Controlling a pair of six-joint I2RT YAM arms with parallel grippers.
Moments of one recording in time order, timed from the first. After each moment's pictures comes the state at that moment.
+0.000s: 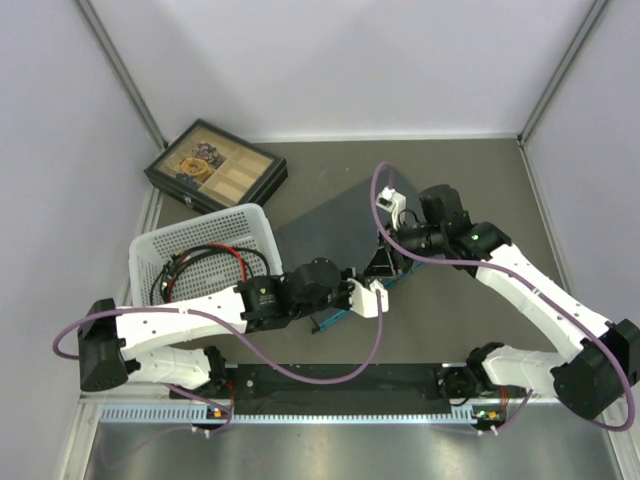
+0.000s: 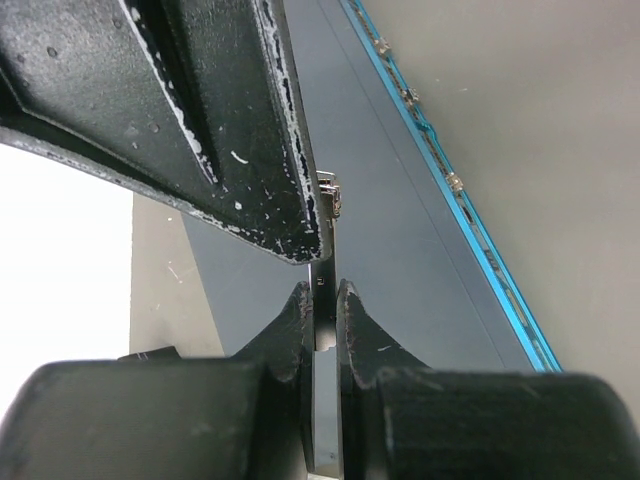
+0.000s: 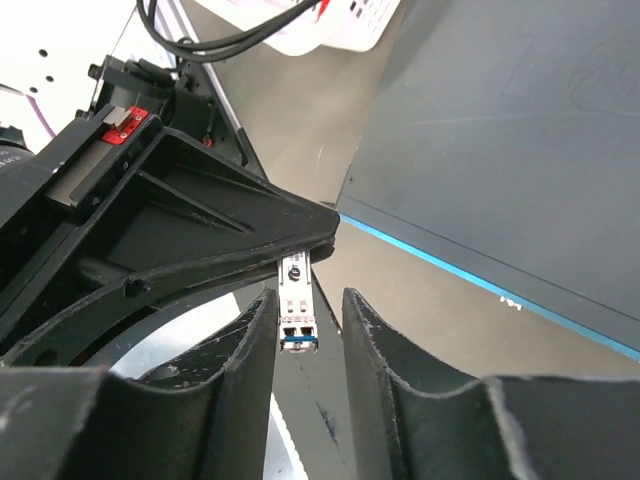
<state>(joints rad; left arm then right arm) -1.22 1.21 0.92 -0.23 -0.20 0.68 0.56 1.17 1.02 -0.56 -0.74 0.20</state>
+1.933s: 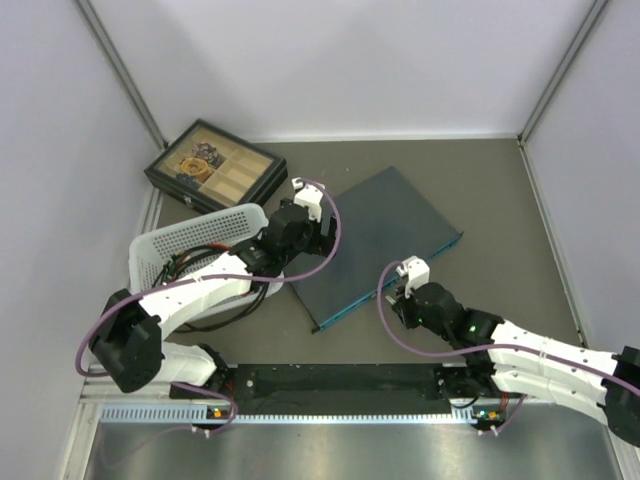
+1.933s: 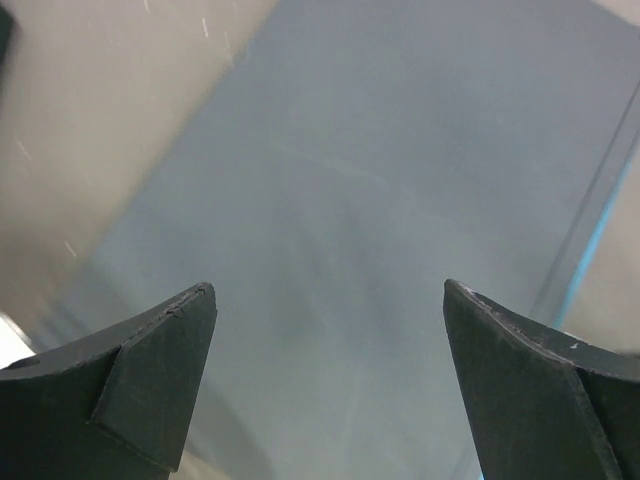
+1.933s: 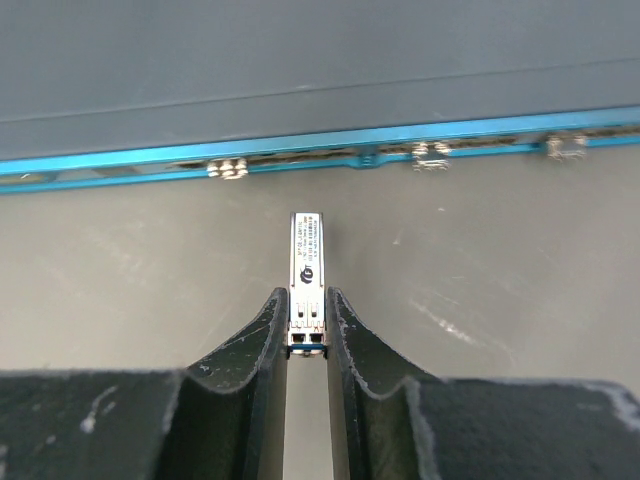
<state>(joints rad) -0.75 1.33 0.90 -0.04 -0.20 -0.24 0.93 0.79 0.25 -0.10 0.26 0.30</state>
